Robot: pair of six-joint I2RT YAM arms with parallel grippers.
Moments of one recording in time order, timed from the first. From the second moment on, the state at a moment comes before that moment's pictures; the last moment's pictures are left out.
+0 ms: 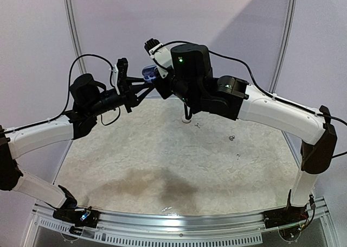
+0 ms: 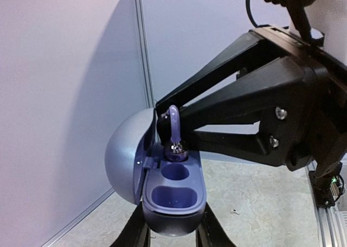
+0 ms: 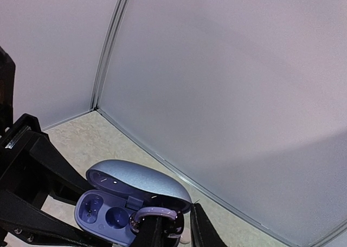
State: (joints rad) left arm -0.59 1.32 0.92 0.58 0.53 0.01; right arm 1.16 1.88 1.96 -0.23 0.70 -0.26
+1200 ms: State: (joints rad) left arm -0.59 1.32 0.92 0.59 0.53 0.00; right arm 1.16 1.89 1.96 -0.23 0.68 -0.37
